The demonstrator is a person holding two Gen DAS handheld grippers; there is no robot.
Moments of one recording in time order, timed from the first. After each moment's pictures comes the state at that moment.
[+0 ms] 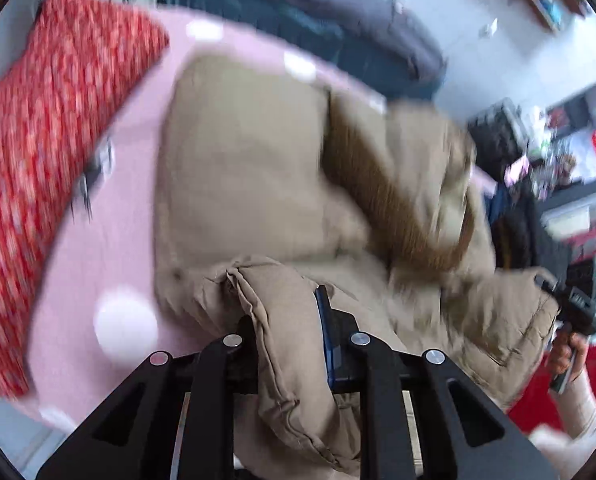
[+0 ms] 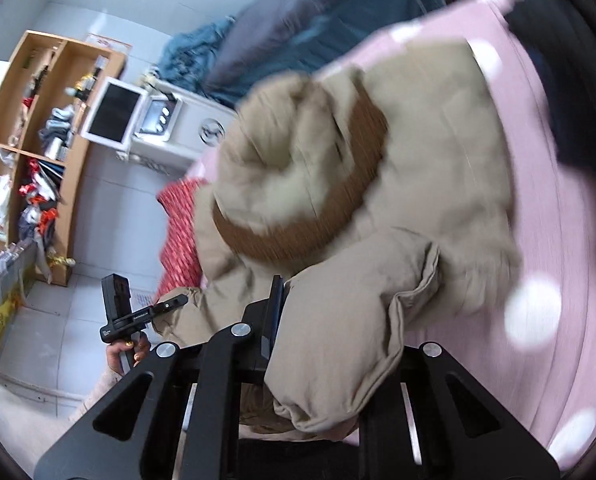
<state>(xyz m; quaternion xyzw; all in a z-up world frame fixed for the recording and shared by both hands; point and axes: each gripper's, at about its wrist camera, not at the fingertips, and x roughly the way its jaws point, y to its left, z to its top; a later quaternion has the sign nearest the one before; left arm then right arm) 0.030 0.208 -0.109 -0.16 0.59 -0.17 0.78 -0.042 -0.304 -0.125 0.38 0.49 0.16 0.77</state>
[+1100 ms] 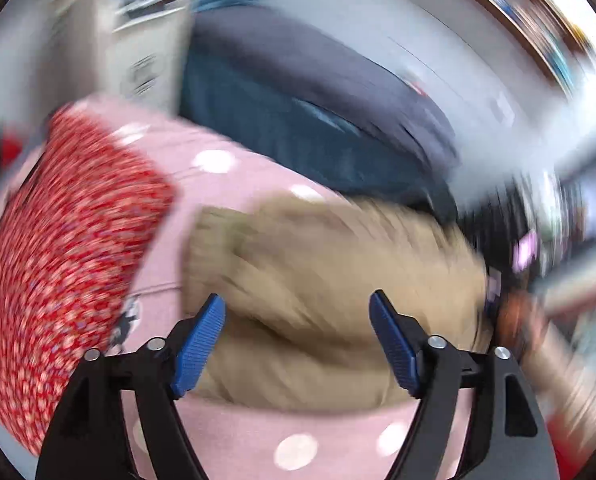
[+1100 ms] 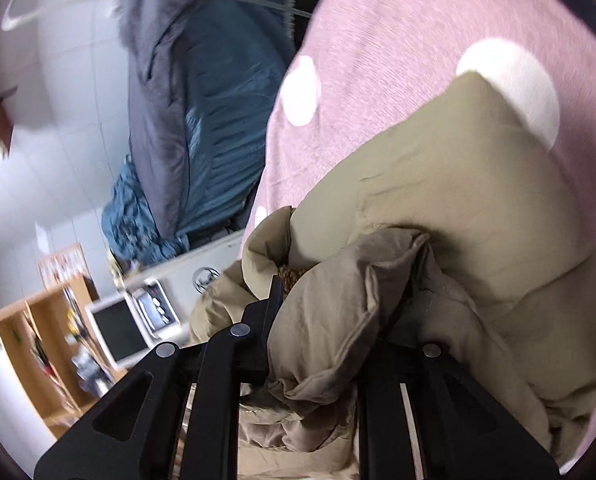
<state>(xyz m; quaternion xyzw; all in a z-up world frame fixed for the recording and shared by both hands) 0.115 0.170 -0.027 -0.13 0.51 -0.13 0.84 0.192 -0.397 -0.272 0.68 0.48 -0.03 0.55</state>
